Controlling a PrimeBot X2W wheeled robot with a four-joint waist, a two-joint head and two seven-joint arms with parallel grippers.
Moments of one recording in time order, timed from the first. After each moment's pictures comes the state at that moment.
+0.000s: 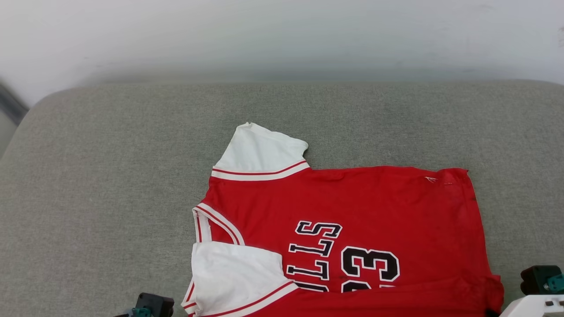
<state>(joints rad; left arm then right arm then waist) 0.11 0.56 -0.53 -0.03 -0.65 0.15 0.24 0.18 -0.22 -0.13 -0.04 0.27 0.13 0.72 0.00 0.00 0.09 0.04</state>
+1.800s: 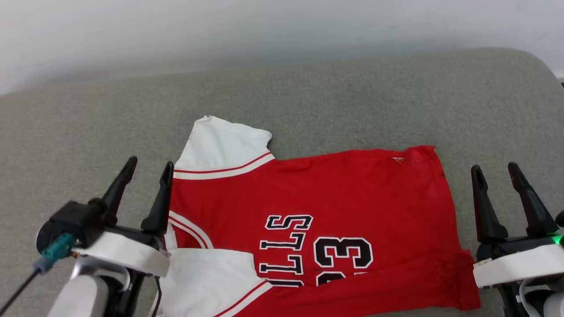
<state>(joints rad) -0.11 0.32 -0.14 0.00 -0.40 -0.12 -0.21 -0.02 -0.16 -0.03 -0.11 0.30 0.13 -0.09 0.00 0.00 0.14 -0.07</state>
